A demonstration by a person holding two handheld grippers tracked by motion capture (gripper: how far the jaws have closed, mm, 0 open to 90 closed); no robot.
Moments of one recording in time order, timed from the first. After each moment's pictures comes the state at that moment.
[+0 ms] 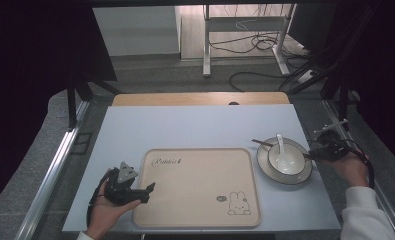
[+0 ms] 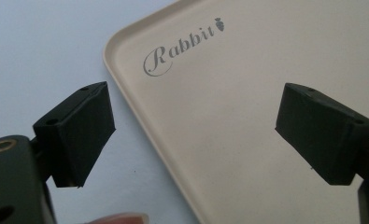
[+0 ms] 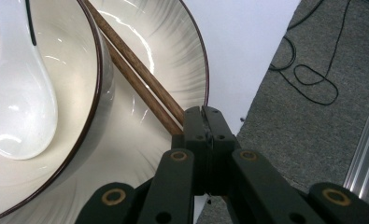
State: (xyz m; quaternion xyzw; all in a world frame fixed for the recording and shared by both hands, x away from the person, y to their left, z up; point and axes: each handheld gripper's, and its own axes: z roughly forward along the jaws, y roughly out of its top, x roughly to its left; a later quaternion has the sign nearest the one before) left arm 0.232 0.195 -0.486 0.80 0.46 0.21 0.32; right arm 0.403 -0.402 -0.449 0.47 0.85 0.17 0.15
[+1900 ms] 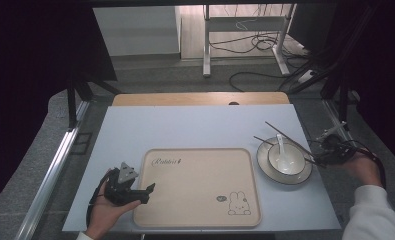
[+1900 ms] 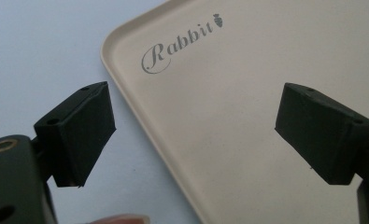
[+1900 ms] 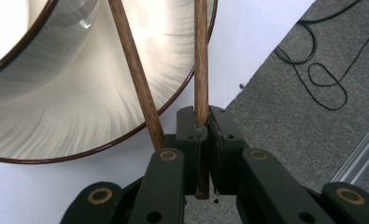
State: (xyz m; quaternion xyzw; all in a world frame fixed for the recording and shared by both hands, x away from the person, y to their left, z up) left arm 0.232 0.196 -0.487 0.81 0.45 0.20 0.32; right arm 0.408 -0.425 -0.459 0.38 0.91 0.12 0.11
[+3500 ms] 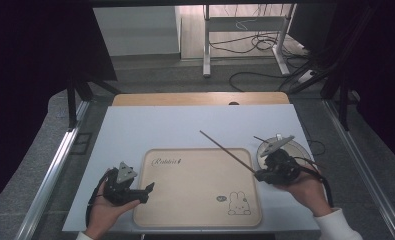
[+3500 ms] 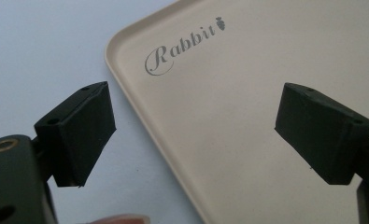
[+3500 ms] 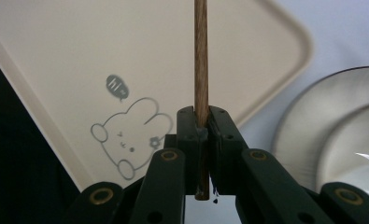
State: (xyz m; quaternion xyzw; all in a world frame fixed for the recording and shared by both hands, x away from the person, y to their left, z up) left arm 0.232 0.198 -0.485 0.80 0.46 0.21 0.32; right arm 0.309 -0.235 -0.416 0.31 0.92 0.23 0.06
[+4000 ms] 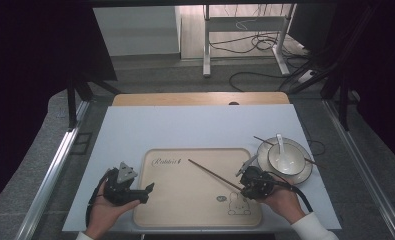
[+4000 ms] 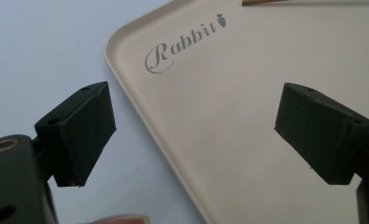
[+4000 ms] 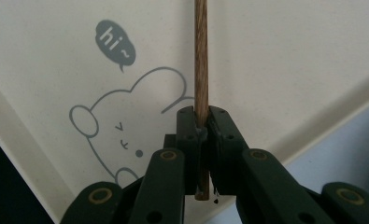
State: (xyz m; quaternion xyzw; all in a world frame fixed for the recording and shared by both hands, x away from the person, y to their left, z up) left arm 0.232 0.197 -0.487 0.80 0.46 0.21 0.32; right arm 0.302 -0.190 -0.482 0.27 0.95 0.13 0.05
